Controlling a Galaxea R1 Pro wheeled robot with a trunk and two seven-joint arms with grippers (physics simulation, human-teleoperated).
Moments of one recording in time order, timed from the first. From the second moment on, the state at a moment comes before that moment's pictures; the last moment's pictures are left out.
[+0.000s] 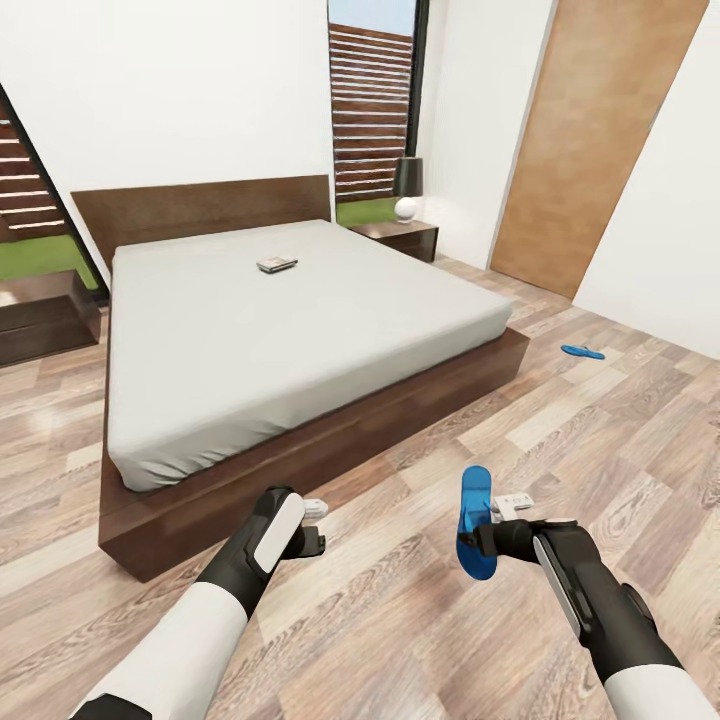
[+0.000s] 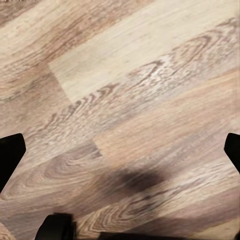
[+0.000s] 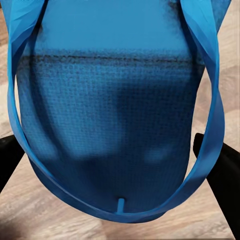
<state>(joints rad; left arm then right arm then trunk) -0.73 -0.17 -0.19 -0.80 0.63 1.01 0.69 -0.50 -0.14 0.00 -1.15 0.07 0.81 0.38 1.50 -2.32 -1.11</state>
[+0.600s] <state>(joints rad) -0.73 -0.17 -0.19 -0.80 0.63 1.01 0.69 -0.50 -0.14 0.00 -1.14 0.08 0.81 0.38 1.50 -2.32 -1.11</state>
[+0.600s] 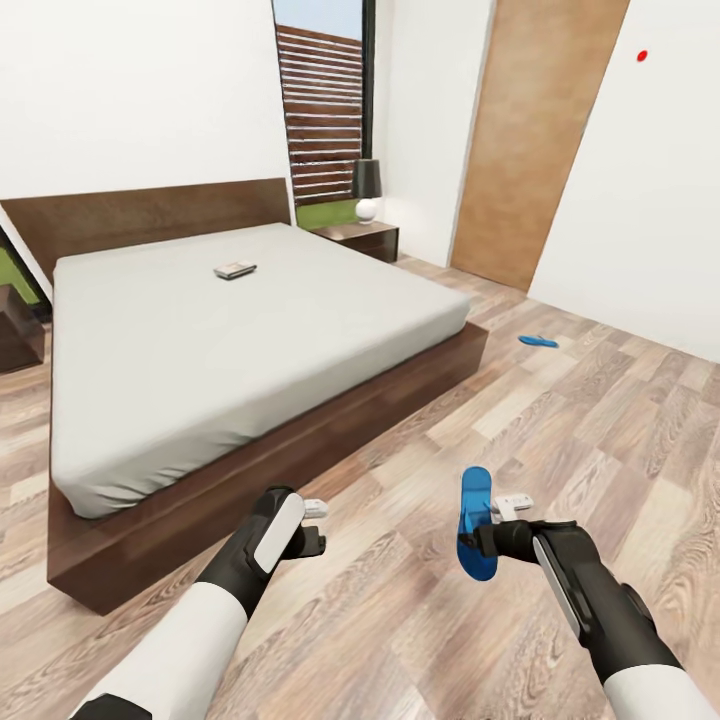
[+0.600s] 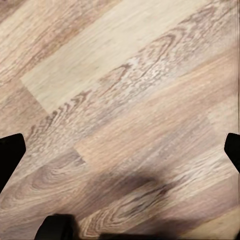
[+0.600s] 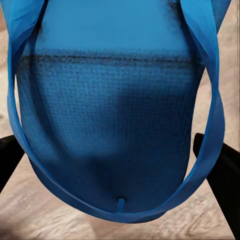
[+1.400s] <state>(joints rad) -0.73 -0.17 -0.19 -0.79 0.63 0.98 0.68 -0.50 -0.13 0.01 -1.14 0.08 0.81 0.37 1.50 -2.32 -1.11</state>
